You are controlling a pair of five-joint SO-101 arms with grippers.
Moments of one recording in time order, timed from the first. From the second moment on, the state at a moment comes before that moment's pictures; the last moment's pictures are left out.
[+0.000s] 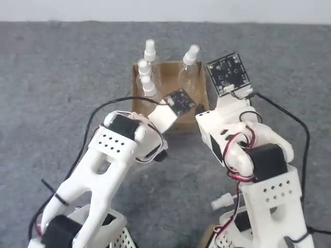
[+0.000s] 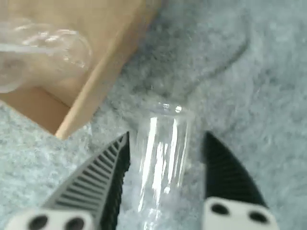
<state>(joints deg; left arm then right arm) 19.9 -23.3 37.3 74.9 -21.8 -22.6 -46.7 22.5 73.4 4.9</state>
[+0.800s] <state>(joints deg) 4.7 -40.7 26.1 95.3 -17.1 -25.3 -46.6 22.5 73.8 5.0</state>
